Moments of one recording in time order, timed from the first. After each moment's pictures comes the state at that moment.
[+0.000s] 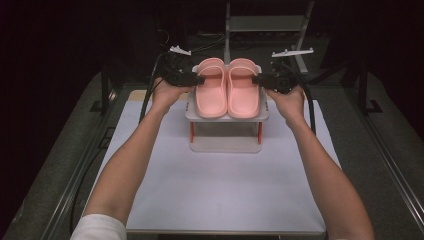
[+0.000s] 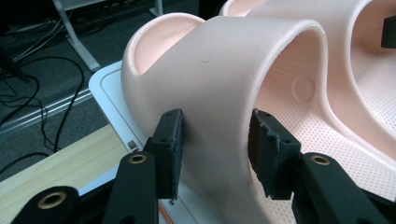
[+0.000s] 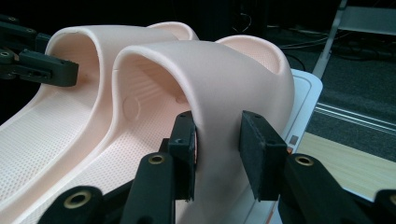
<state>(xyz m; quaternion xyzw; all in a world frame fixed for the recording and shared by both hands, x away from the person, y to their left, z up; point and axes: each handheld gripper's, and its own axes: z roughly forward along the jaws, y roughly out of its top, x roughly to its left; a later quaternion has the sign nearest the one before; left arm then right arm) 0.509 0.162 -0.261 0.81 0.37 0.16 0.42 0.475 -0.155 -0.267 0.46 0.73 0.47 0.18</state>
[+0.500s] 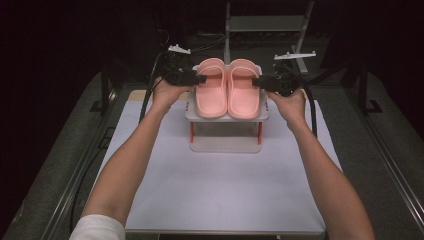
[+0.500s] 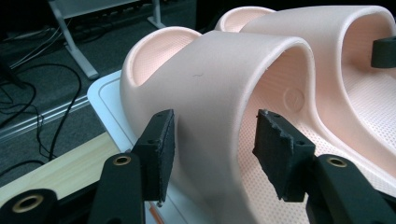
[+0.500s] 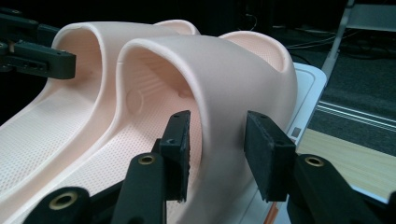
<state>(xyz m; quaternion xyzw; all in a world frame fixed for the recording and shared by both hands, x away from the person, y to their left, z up) 0.507 0.163 -0.257 0.80 0.37 0.16 0.44 0.473 -0.161 -0.274 0.46 0.73 0.48 0.17</state>
